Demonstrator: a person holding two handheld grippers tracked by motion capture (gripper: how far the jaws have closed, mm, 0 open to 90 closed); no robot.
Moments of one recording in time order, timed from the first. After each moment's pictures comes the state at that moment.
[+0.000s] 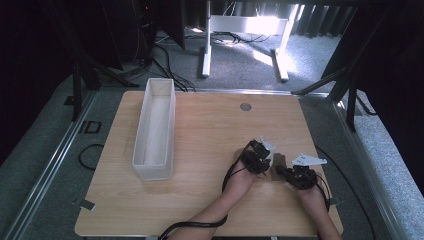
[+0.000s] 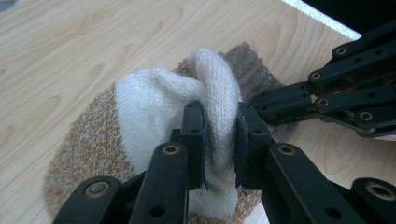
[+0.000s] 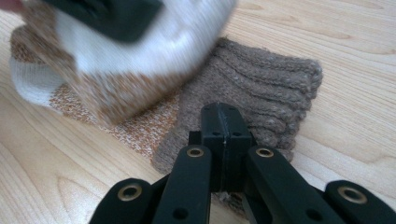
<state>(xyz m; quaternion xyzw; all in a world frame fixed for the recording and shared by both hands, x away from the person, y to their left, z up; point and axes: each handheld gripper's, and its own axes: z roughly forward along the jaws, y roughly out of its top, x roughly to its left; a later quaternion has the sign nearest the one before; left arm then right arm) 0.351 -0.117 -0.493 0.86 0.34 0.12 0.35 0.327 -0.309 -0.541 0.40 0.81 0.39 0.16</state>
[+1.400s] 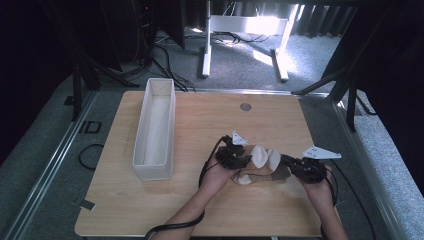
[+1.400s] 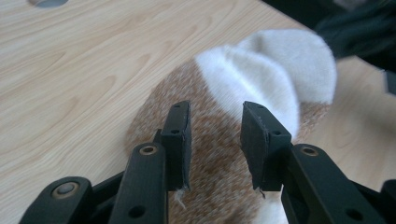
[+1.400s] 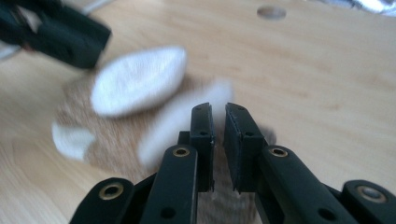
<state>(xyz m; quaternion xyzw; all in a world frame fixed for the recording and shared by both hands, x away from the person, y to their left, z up) 0.357 -0.035 -0.489 0.84 0.35 0.09 0.41 0.323 -0.313 -0.493 0.40 0.78 0.43 0.19</state>
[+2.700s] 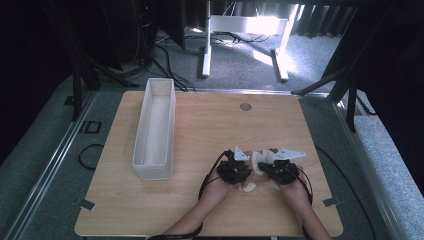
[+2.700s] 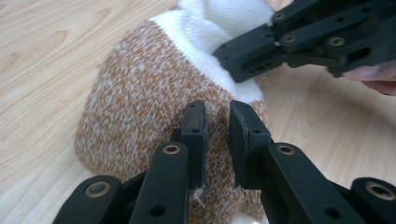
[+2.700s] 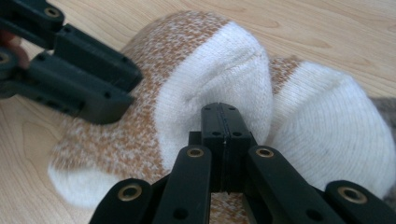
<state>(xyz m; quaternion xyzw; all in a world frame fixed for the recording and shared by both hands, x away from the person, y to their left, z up) 0.326 -0.044 -0.516 0.85 0.33 0.07 0.40 0.338 -0.251 -0.529 0.37 0.83 0.39 0.14</state>
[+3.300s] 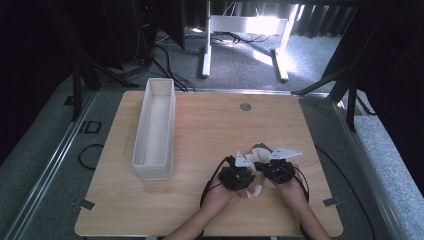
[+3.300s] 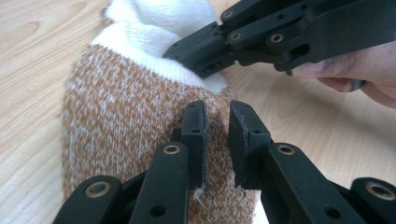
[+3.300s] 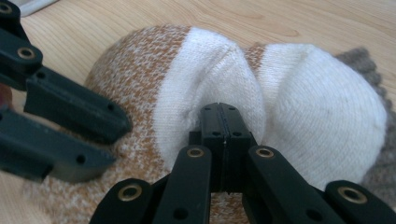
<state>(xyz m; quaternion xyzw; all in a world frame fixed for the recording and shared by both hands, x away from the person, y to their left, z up) 0.309 -0.049 -0.516 0.85 0.33 0.05 0.41 0.342 -0.242 -0.530 0.35 0.84 0.40 0.13</state>
